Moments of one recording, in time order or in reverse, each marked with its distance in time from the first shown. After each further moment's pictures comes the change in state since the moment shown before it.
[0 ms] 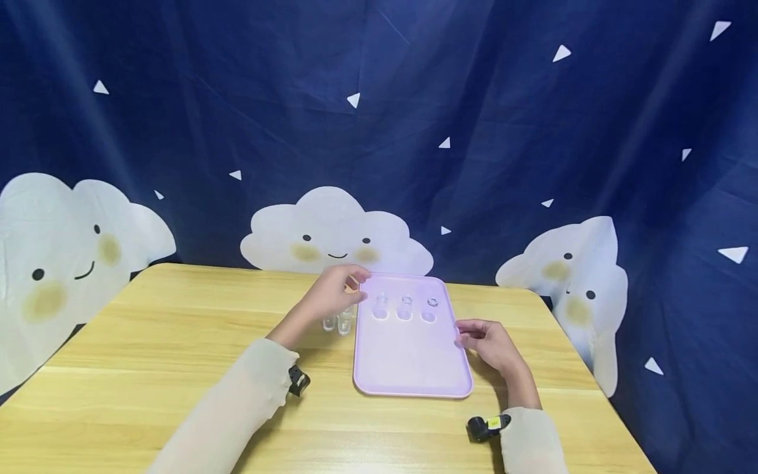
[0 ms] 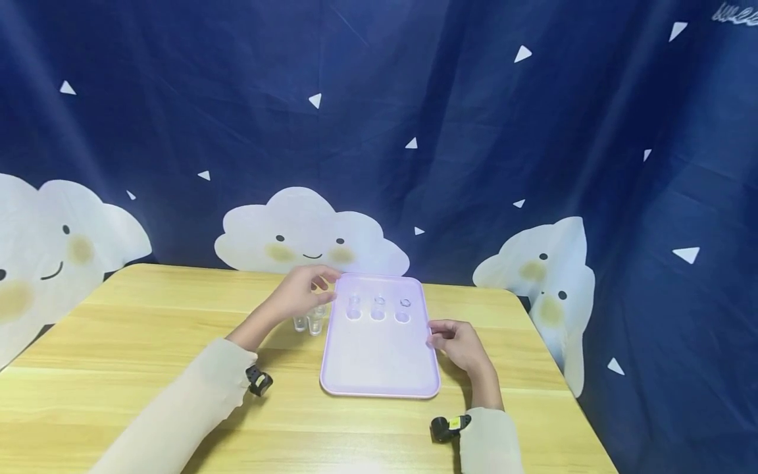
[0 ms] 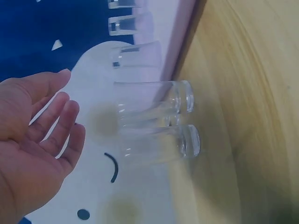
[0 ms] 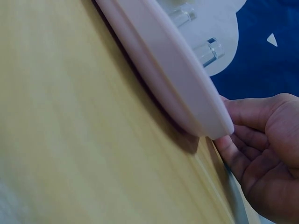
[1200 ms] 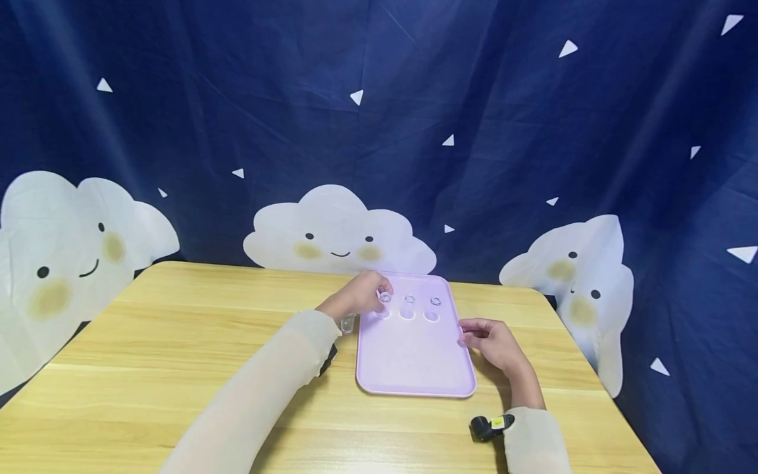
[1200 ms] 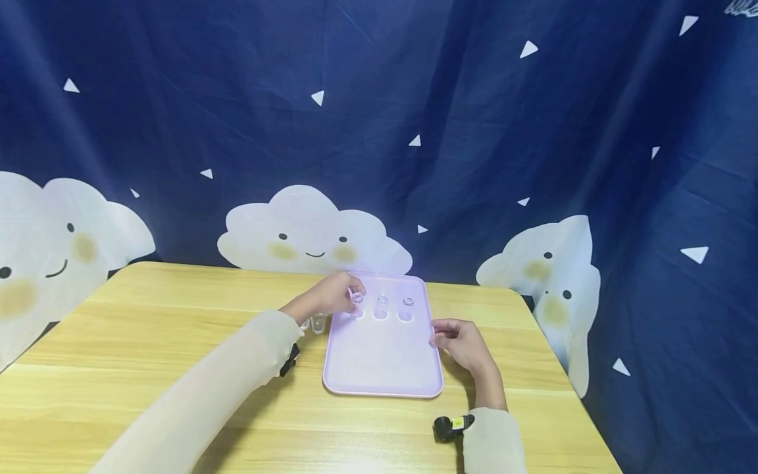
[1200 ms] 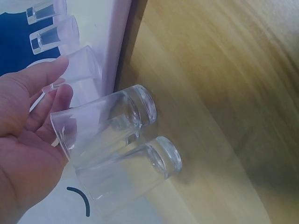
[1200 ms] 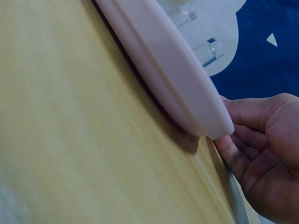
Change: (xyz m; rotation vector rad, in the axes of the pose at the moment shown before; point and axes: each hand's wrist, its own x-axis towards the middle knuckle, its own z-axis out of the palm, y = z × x) left_hand 0.043 0.004 0.046 0.156 -0.261 -0.106; right_hand 0.001 0.002 0.000 -0.004 -0.002 -0.015
